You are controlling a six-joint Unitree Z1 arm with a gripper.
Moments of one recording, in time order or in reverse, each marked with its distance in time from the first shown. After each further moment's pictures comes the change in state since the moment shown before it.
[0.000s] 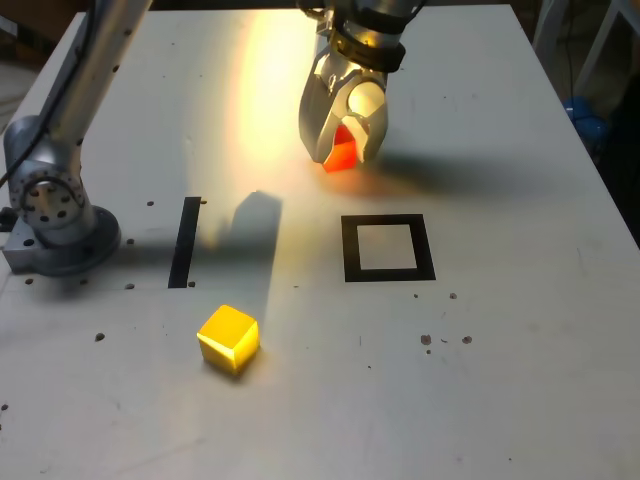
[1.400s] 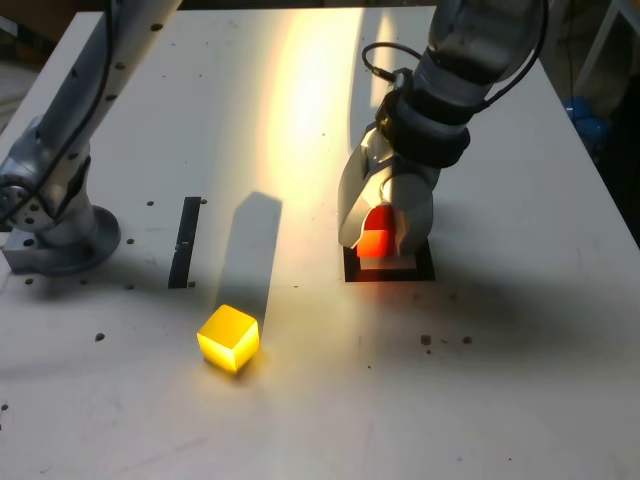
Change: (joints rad) arm -0.447 0.039 -0.082 0.063 -0.054 -0.127
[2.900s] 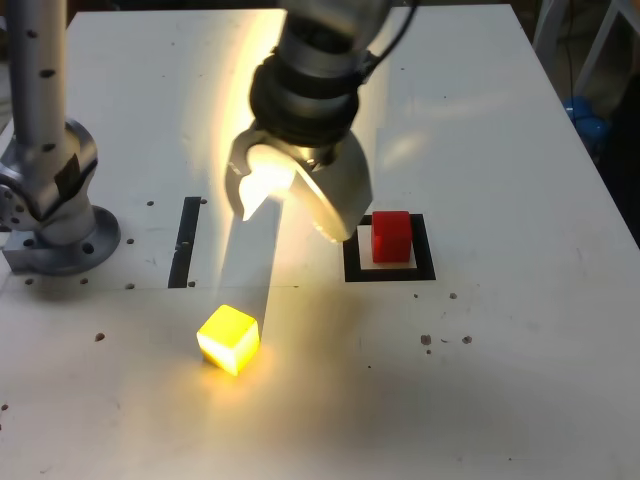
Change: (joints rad) arm -0.246 -0.394 0.400 -0.083 0.097 0.205
